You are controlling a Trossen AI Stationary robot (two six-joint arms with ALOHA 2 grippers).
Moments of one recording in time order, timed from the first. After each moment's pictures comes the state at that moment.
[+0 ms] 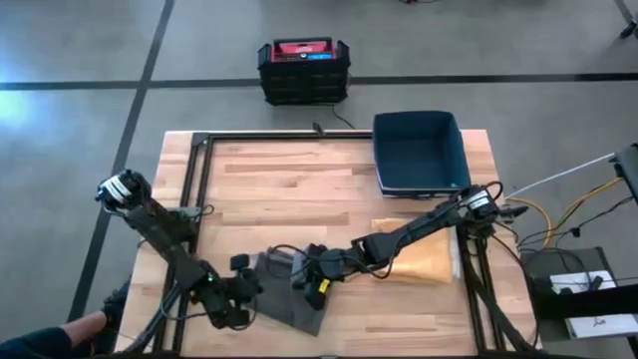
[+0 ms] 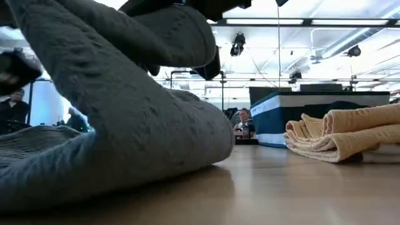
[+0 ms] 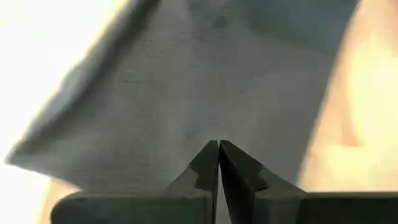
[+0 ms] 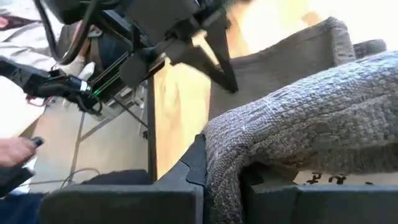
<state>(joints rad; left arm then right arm) -0.89 1.51 0.69 -0.20 -0.53 -0.90 0.32 2.05 1.38 0.11 -0.02 0.78</state>
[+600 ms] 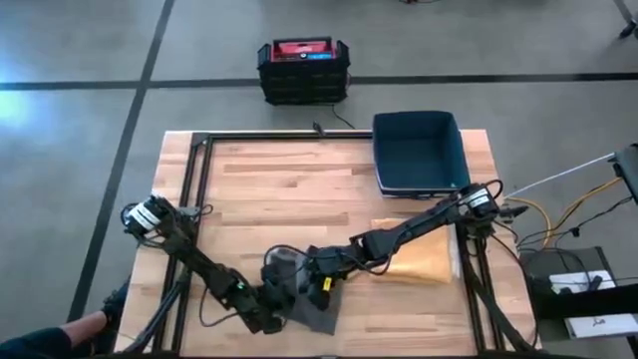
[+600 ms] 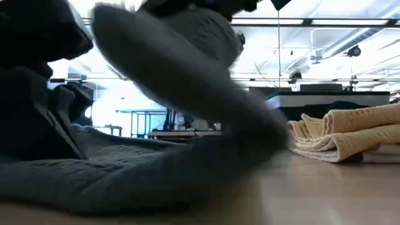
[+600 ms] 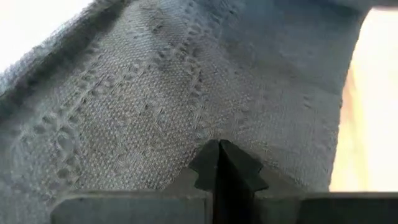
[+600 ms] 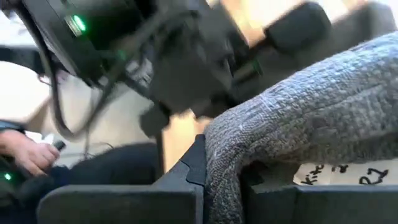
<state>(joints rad) -0.75 1.81 0.84 0.07 -0.52 -0.70 0.31 2.04 1.38 0.07 -0.12 0.81</state>
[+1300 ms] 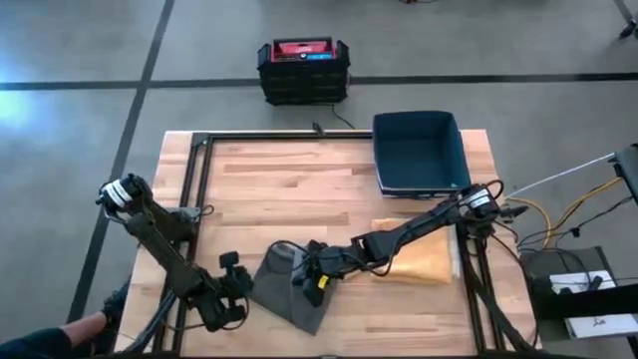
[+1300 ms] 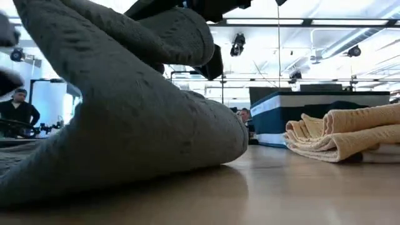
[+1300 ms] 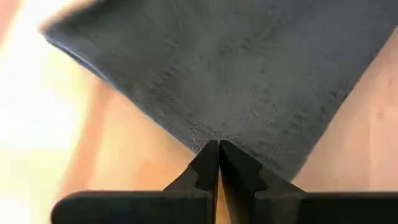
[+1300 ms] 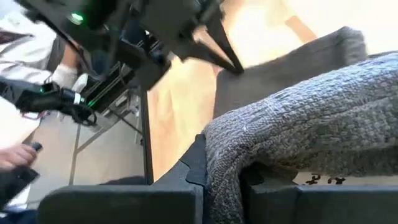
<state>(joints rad) -0.96 1.54 0.66 -0.35 -0.58 -1.08 0.31 2.04 1.38 0.10 0.03 0.84</state>
